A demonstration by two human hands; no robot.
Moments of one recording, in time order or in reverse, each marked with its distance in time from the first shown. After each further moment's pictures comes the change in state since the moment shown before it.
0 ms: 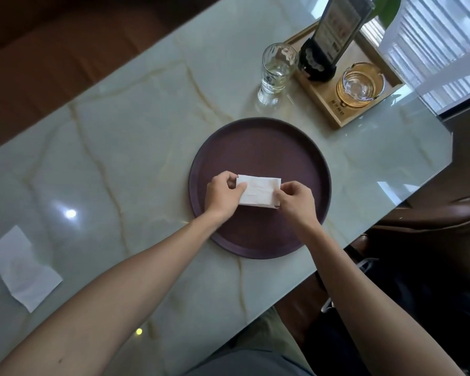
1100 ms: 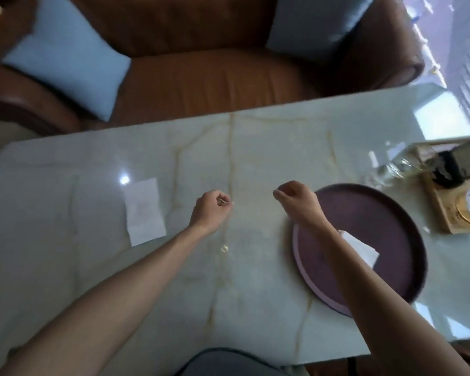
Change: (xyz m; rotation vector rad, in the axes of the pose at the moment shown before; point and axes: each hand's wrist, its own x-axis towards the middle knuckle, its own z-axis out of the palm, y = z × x) left_hand -0.060 -0.136 -0.251 -0.070 0.285 -0.263; right_hand -0.117 -0.179 0.176 -0.522 -0.451 -0.554
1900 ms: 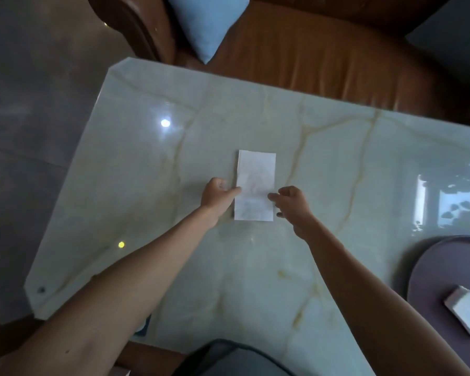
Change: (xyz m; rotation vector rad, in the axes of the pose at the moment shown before) left_hand 0.032 -0.245 -0.151 -0.494 0.154 -0.472; right_hand 0.013 -0.123 0.303 0.161 -0.322 0.239
